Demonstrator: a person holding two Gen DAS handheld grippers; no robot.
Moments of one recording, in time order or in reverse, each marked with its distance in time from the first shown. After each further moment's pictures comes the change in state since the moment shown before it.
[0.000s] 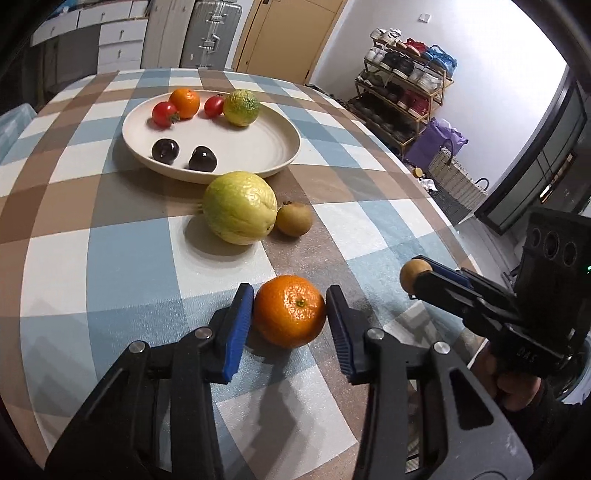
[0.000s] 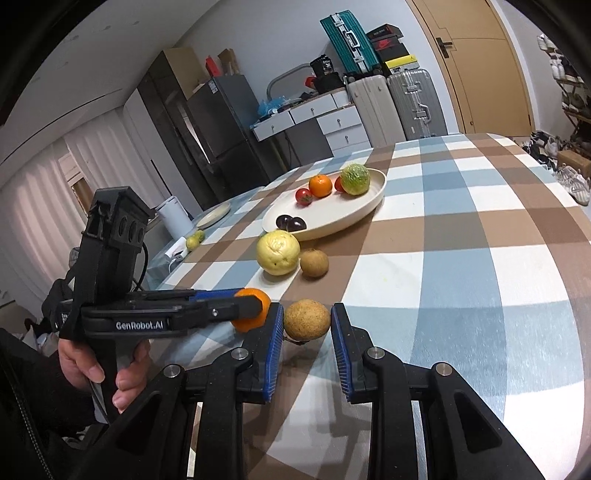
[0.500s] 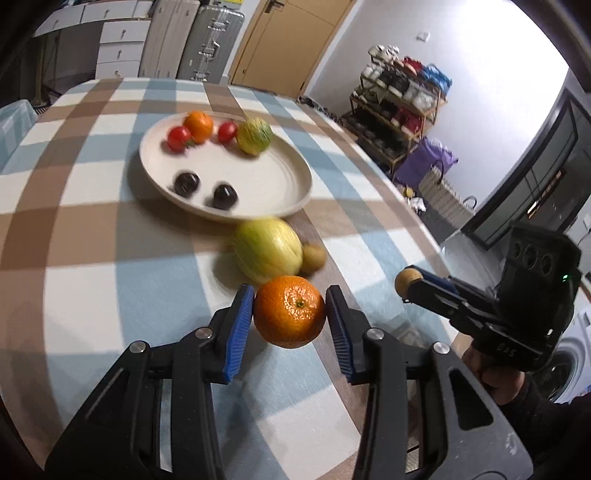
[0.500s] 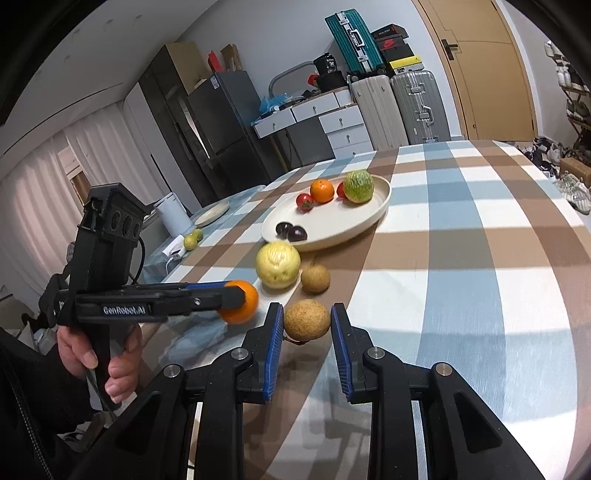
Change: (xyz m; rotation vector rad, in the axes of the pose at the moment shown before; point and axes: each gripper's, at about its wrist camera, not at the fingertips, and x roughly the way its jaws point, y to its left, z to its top) left arm -0.028 0.034 0.027 -0.036 -0.054 -0.061; right arm 0.010 0.002 0.020 -0.024 0.013 -0.009
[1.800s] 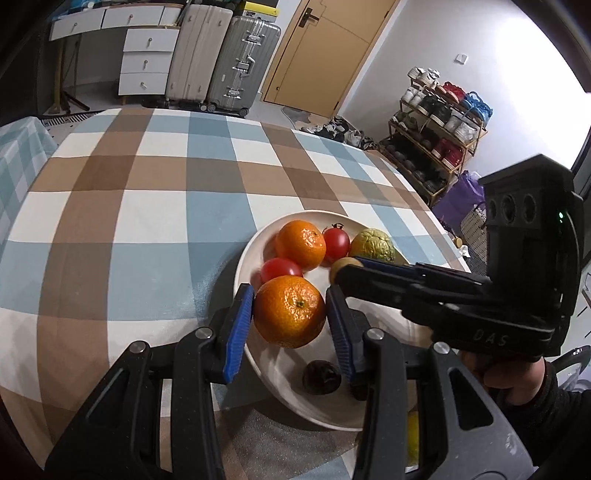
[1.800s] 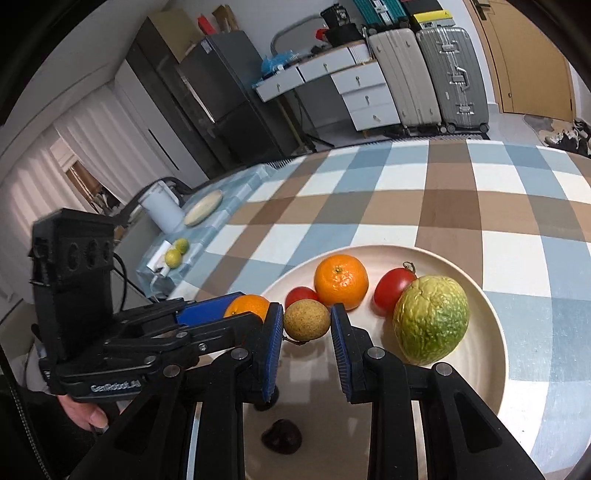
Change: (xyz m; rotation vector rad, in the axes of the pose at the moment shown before) left arm 0.081 0.116 0.151 -0.038 -0.042 0.105; right arm 0.216 -0.019 0.166 0.018 0.208 0.070
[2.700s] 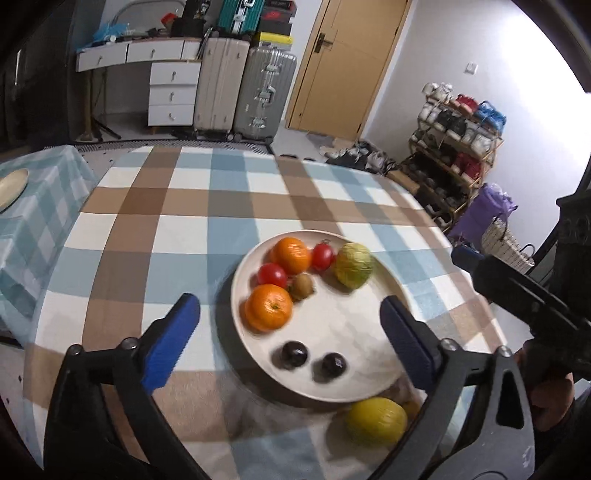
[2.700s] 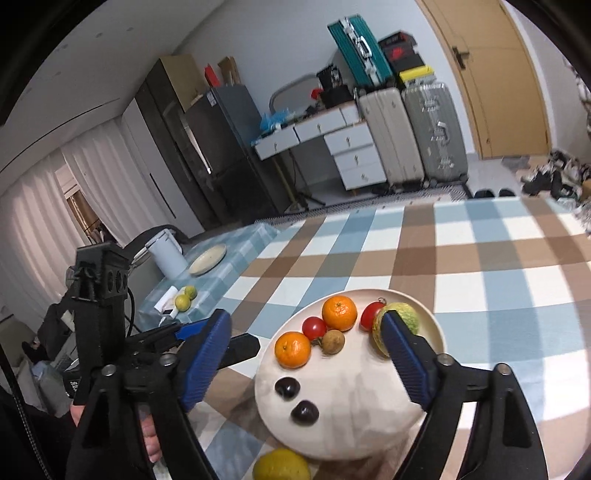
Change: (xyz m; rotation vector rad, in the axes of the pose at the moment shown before) left arm -0.071 -0.054 -0.020 0.019 -0.131 0.134; right arm -0.109 0.031 -0.023 -0.014 -0.272 -0.051
